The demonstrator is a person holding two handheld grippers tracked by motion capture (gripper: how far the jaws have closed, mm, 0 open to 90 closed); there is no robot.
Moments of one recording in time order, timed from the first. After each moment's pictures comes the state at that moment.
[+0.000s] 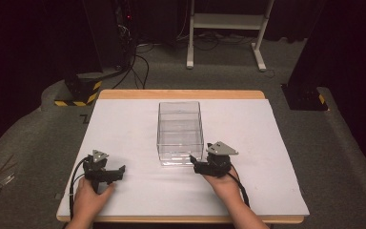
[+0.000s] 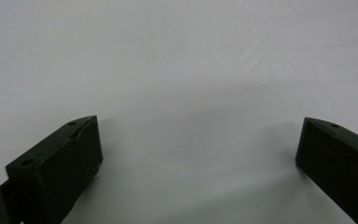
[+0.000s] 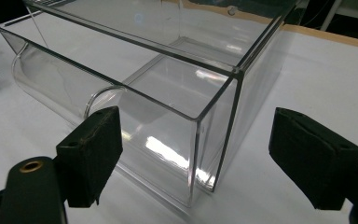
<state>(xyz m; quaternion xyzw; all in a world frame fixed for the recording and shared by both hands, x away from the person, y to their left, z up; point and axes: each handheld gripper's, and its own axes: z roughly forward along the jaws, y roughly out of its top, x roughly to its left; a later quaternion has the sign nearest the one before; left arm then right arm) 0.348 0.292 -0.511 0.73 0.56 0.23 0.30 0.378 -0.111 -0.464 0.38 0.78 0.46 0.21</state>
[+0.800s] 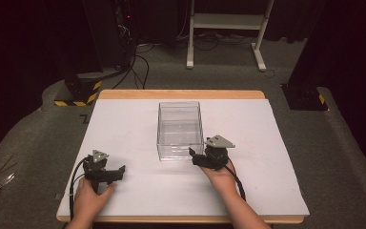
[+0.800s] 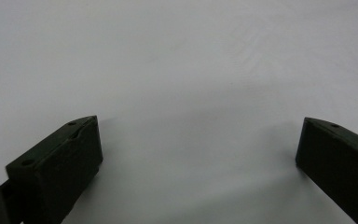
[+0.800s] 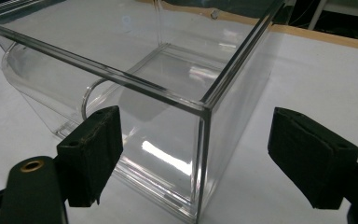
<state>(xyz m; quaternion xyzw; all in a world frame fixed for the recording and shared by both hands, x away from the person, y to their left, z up) 0.348 0.292 -0.511 0.73 0.56 0.23 0.30 0.403 -0.105 -0.469 0.40 0.76 0.46 0.22</state>
